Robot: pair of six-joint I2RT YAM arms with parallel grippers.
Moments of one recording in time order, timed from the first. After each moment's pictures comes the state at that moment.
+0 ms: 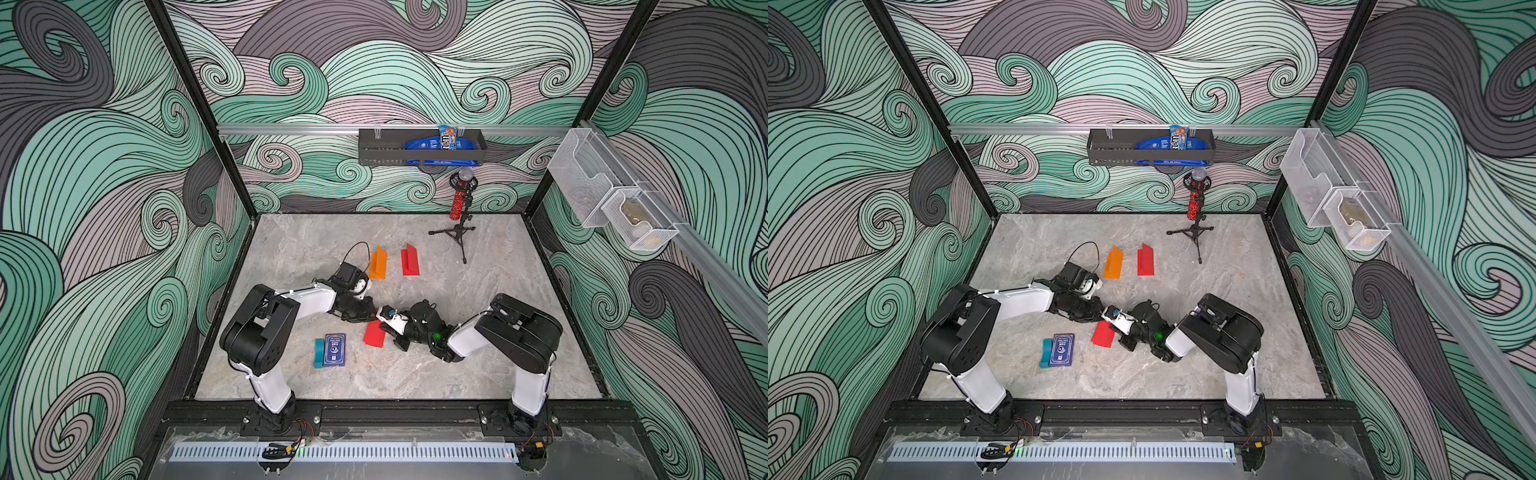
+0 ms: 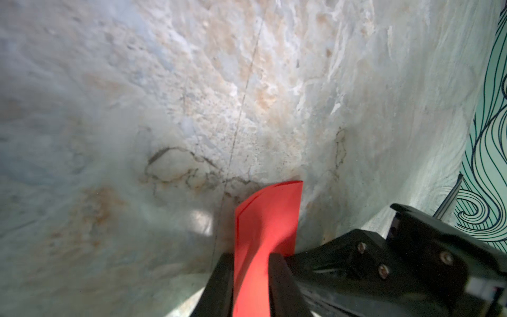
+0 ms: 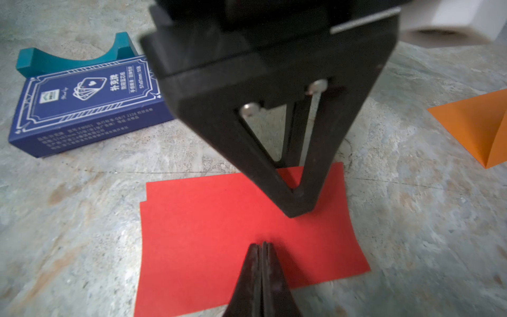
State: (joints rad) left arm -0.46 1.74 0.88 -0.34 0.45 -0.40; right arm 0.85 1.90 0.57 0.75 -0.23 -0.19
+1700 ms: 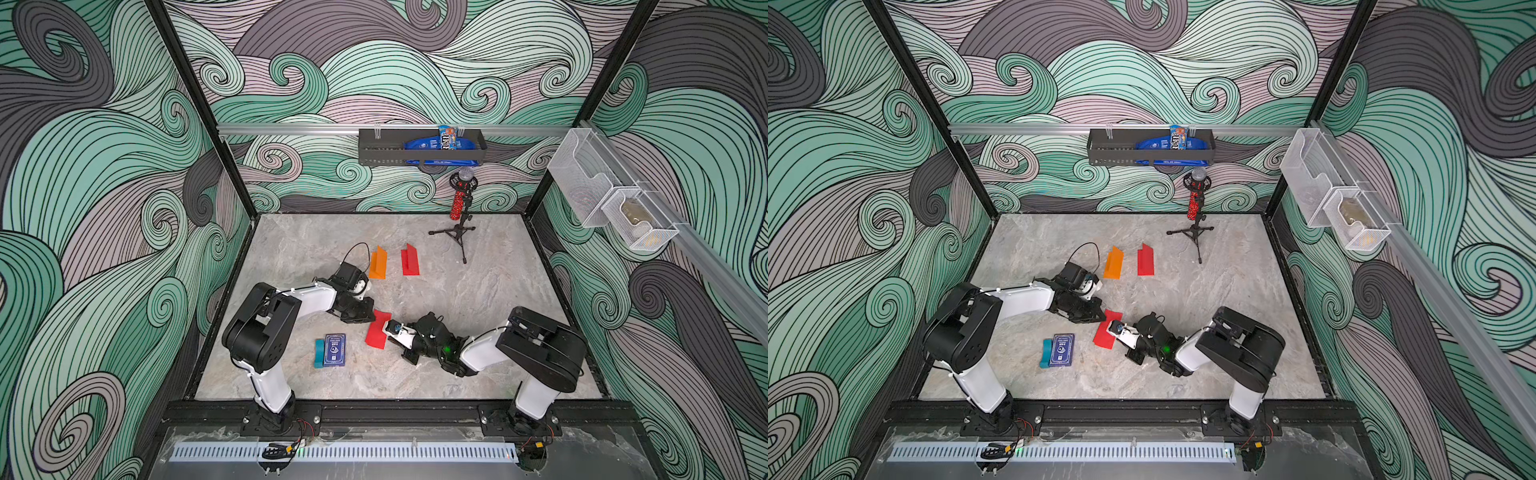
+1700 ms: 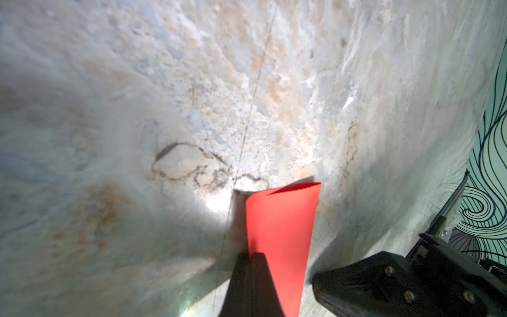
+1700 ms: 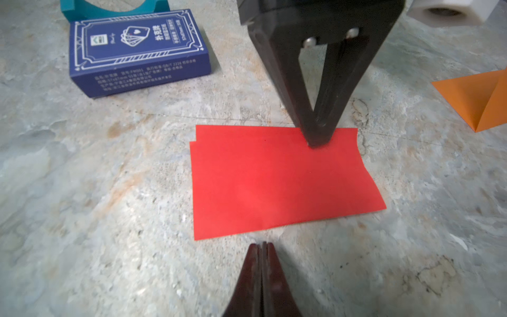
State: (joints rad) left arm -0.46 1.76 0.90 -0.36 0.46 -0.38; right arm 0.93 1.72 0.43 0.65 -0.12 -0.22
